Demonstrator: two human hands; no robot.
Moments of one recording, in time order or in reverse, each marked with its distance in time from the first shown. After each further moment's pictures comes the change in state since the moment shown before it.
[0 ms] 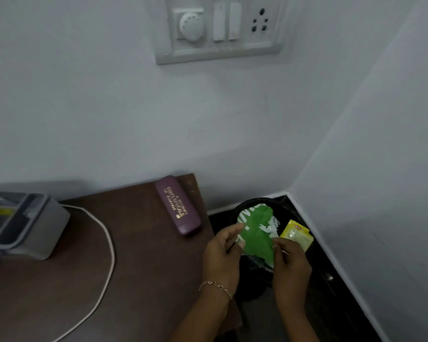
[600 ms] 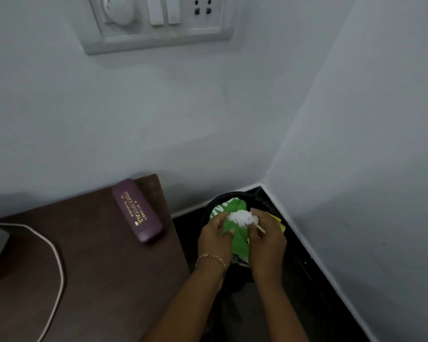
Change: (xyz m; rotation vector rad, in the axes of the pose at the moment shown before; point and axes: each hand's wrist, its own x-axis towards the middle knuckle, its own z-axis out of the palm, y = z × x) left_hand 0.037 -0.011 0.058 0.118 -0.092 -0.102; right_hand 0.040 -0.017 -0.009 0.067 0.024 0.043
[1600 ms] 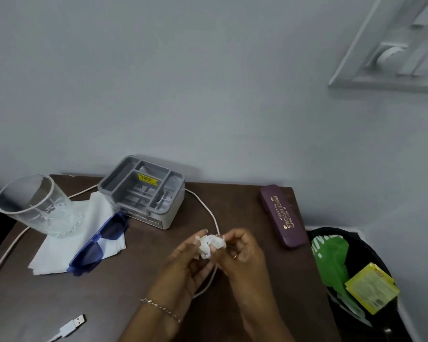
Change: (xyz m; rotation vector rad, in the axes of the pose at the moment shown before) left_hand -0.109 -0.005 -0.288 -0.840 0.234 -0.182; right_hand -0.176 -0.187 0.134 0.552 -0.848 0.324
